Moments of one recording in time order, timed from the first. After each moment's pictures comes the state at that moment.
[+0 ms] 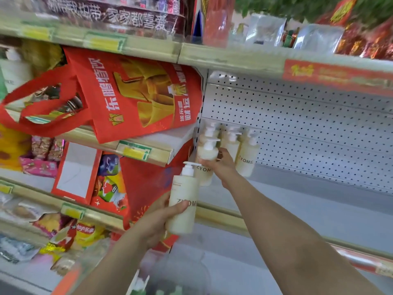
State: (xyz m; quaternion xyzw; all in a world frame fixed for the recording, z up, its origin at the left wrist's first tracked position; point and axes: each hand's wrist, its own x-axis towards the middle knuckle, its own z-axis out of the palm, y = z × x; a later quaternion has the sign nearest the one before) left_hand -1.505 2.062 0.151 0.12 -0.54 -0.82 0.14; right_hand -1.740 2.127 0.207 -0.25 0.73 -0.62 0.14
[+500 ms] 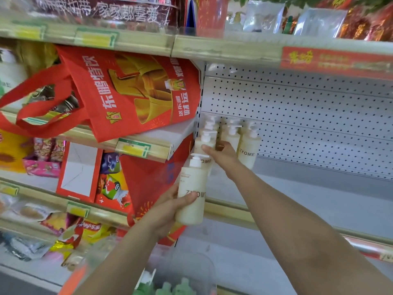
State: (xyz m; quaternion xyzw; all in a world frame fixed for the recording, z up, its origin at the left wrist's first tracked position) left_hand -1.520 2.070 0.162 0.12 -0.54 -0.82 0.13; right_hand -1.744 2.129 0.219 -0.23 0.78 -0.57 0.13
